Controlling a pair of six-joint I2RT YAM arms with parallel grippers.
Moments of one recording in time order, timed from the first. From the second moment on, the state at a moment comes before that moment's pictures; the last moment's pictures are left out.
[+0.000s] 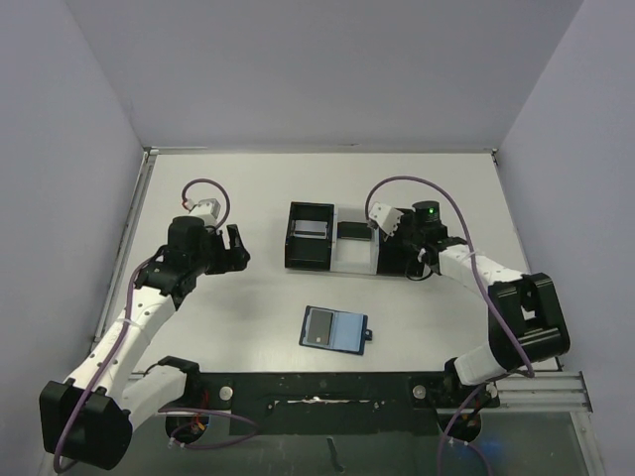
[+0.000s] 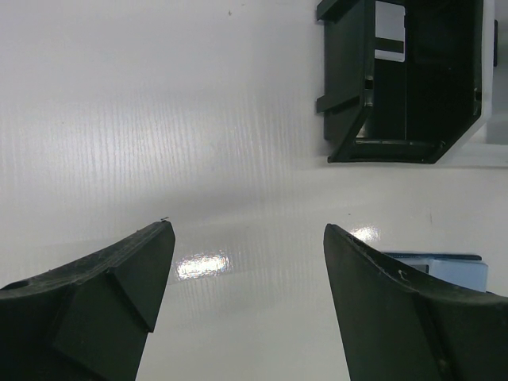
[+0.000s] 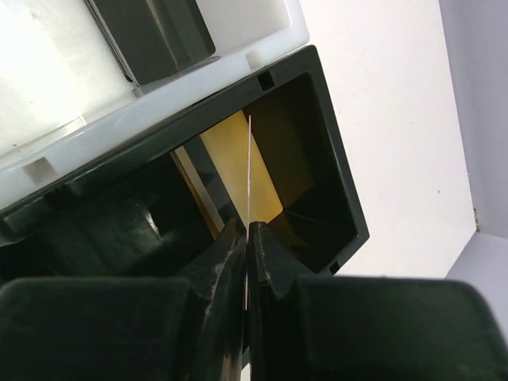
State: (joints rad) left arm -0.27 1.00 0.76 -0.44 0.06 -0.37; right arm 0.25 1.48 0.79 0.00 -0.12 -0.91
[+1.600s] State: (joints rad) left arm -0.27 1.05 0.76 -0.44 0.09 -0.35; right arm 0.25 1.67 0.84 0.09 -0.13 -1.00
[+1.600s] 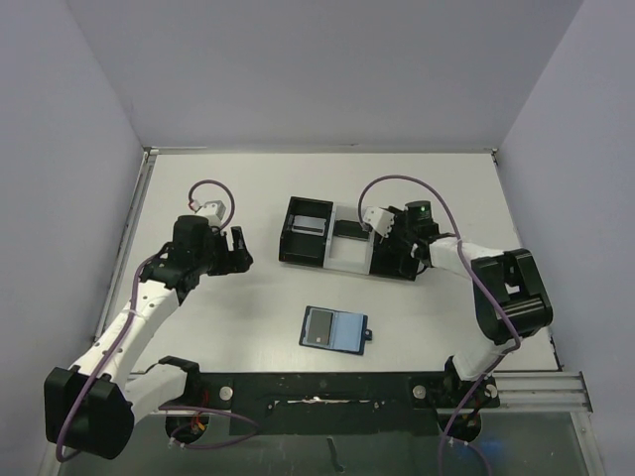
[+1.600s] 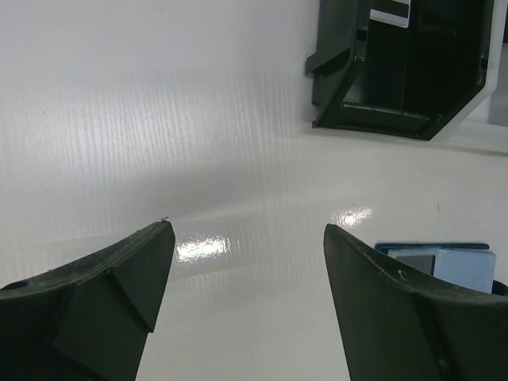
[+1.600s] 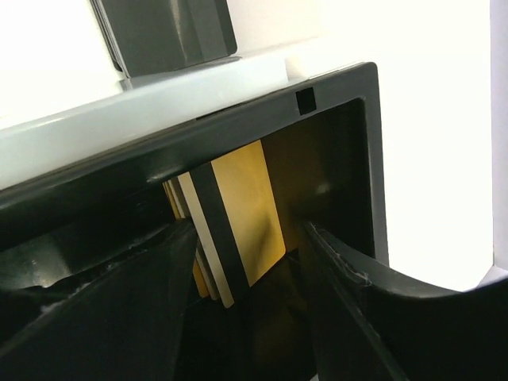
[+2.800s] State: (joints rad) left arm -0.27 1.06 0.76 -0.44 0.16 -0.35; right arm 0.27 1.05 0.50 0.10 -0.23 0.62
